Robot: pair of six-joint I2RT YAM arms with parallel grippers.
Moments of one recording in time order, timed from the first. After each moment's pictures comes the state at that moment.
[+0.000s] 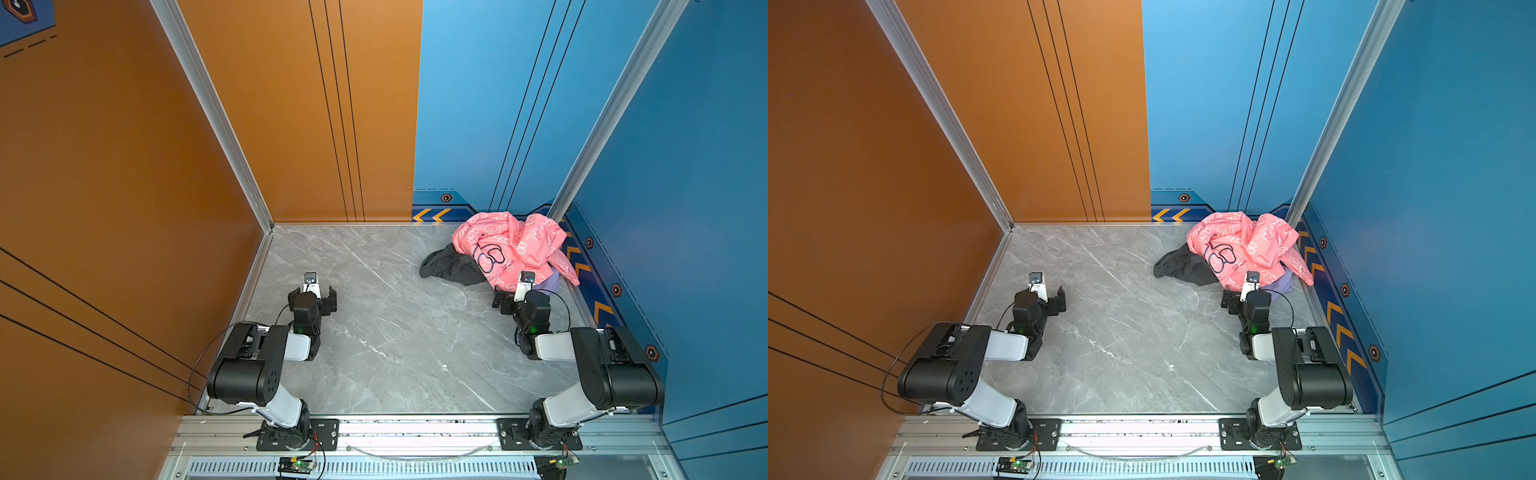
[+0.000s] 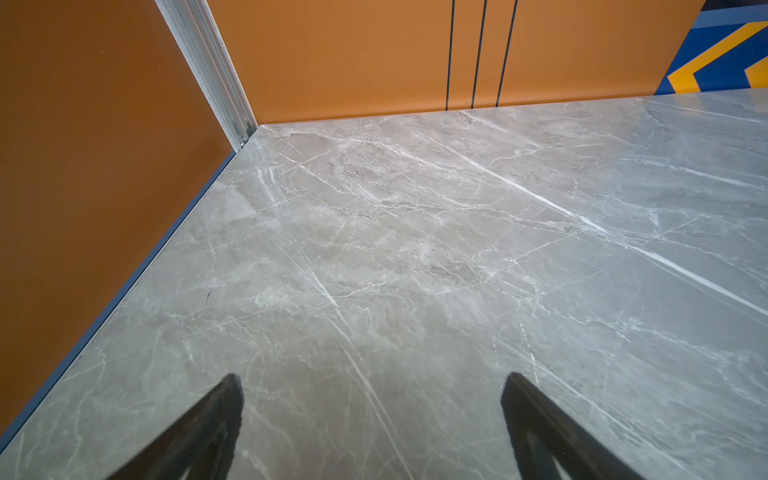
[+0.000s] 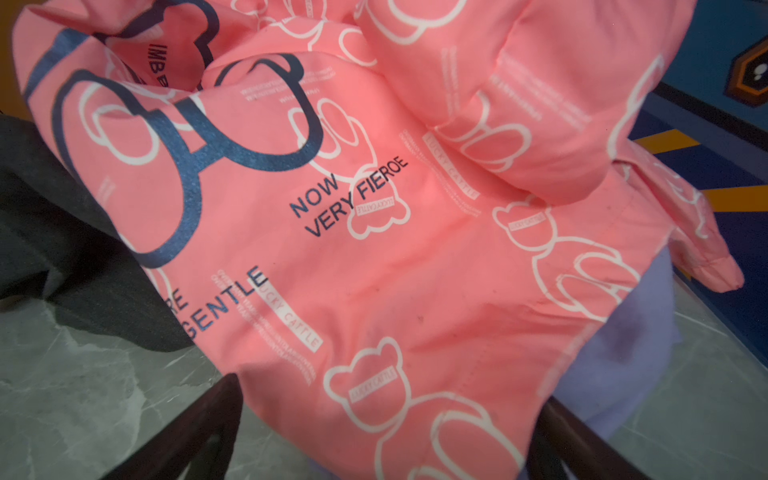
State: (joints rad) left arm -0.06 1.58 0.36 0.88 -0.23 0.03; right arm 0.01 1.55 0.36 0.83 0.09 0.06
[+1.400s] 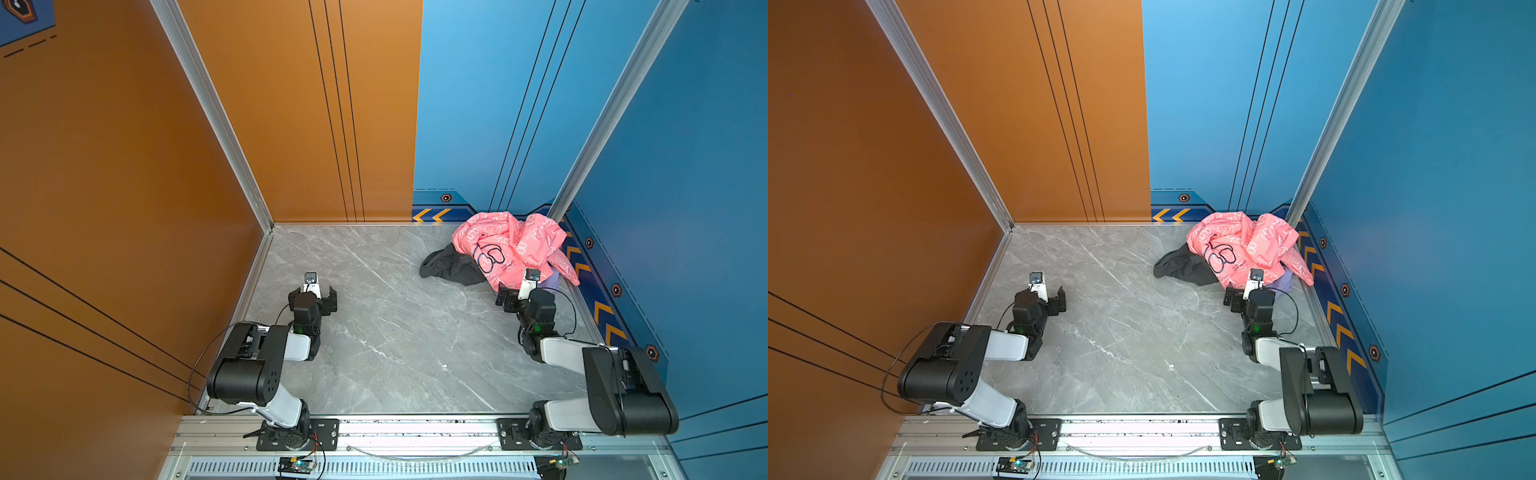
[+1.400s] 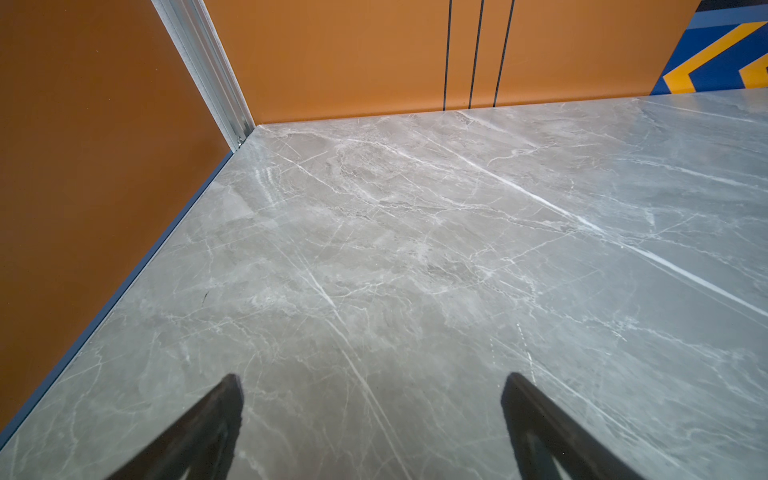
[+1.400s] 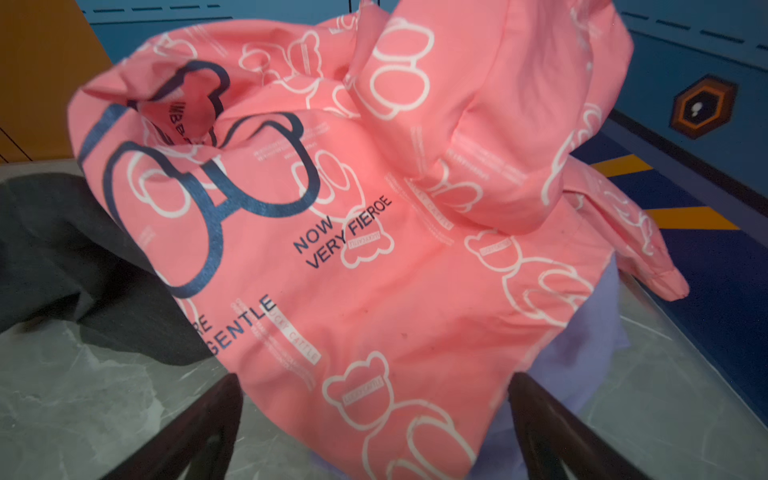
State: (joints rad) left arm -0.06 1.58 0.36 0.88 -0.22 0.03; right arm 0.02 1.34 0.38 0.66 0.12 0.06
